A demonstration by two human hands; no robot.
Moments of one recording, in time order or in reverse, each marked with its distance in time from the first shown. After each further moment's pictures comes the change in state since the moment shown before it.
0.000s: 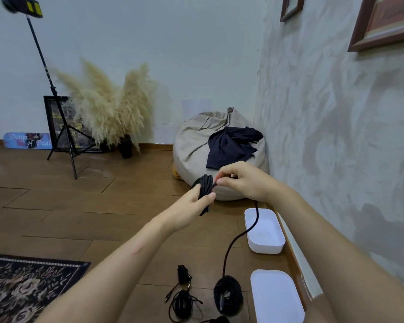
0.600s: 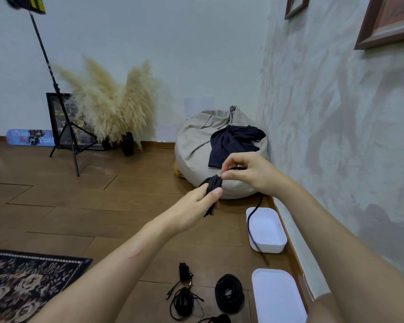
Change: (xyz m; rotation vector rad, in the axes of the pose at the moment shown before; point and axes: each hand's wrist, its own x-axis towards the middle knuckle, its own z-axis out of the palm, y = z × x) left_hand -0.009 0.009 0.003 0.051 0.016 0.020; right_hand -0.001 0.001 -0.008 0.265 0.125 -0.048
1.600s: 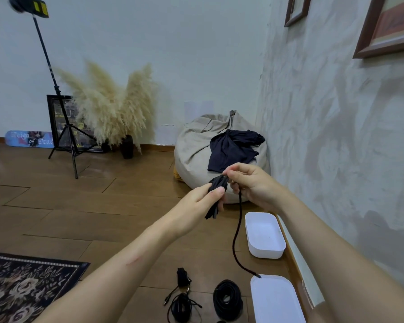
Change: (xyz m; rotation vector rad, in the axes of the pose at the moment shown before) left_hand -0.008 0.023 0.000 -0.106 0.019 0.111; right_hand -0.005 0.022 0.014 0.623 0.003 0.195
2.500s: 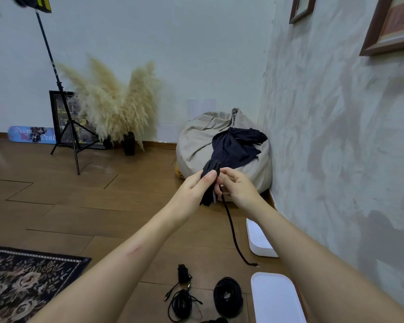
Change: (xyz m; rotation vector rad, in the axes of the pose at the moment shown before) left_hand 0.005 0.006 -0.006 -0.165 0.192 0.046; right_hand 0.010 0.023 0.048 -0.065 0.138 -0.010
